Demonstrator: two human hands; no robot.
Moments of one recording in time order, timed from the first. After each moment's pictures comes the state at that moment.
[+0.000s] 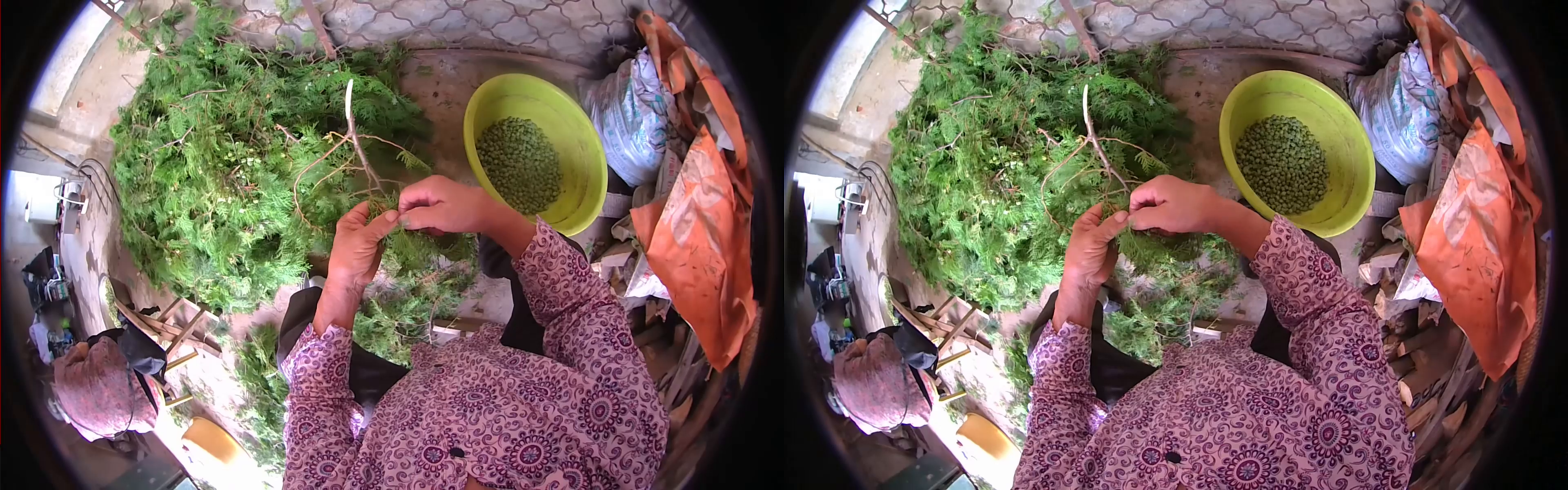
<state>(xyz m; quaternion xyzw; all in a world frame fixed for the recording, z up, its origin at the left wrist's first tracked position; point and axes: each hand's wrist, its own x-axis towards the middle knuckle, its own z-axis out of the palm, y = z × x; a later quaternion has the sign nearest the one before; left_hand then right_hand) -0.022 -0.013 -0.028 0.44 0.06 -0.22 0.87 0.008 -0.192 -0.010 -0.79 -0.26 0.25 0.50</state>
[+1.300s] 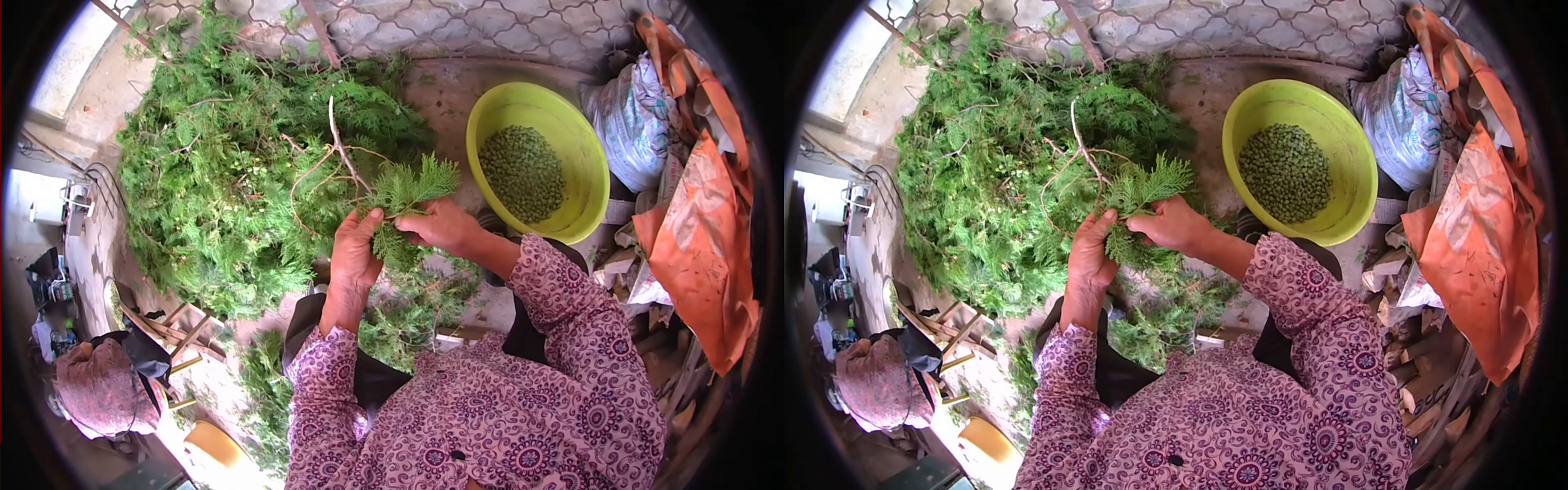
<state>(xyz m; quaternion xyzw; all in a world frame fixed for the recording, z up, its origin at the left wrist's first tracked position) -0.017 -0.011 -0.030 0.40 0.14 -0.19 0.88 -0.014 -0.165 -0.014 -0.64 0.05 0.24 0.72</state>
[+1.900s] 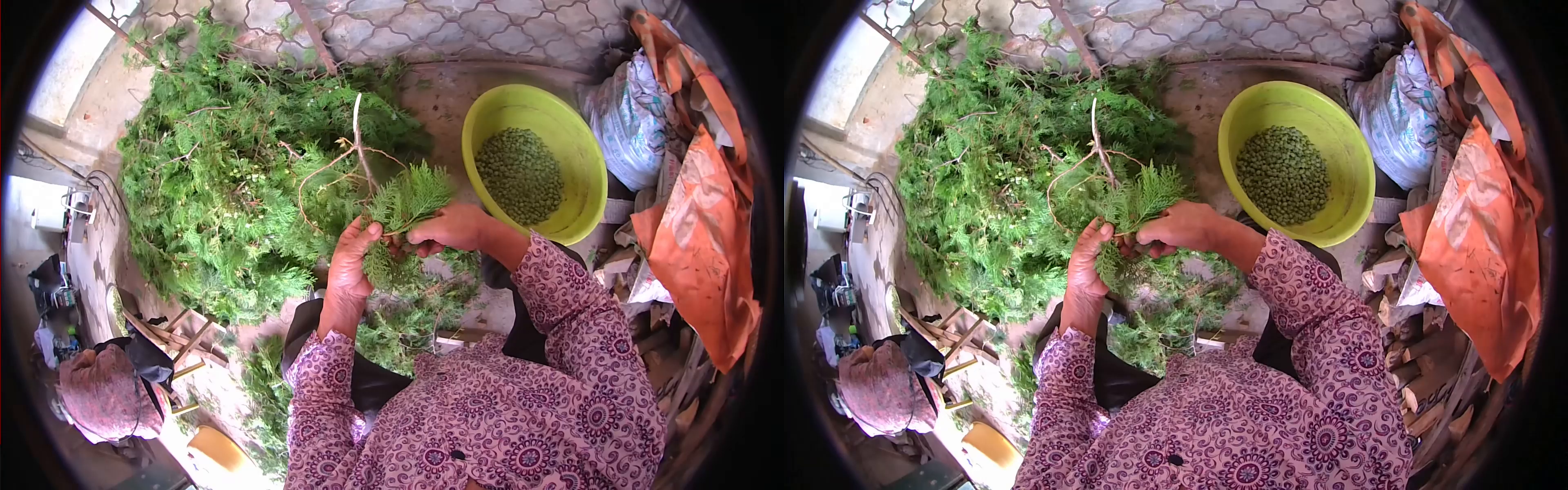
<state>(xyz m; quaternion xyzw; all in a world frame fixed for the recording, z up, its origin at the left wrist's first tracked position) -0.020 -0.007 -0.031 0.34 0.07 -0.27 0.90 -0.009 -0.195 0.013 -0.70 0.01 0.38 0.60</state>
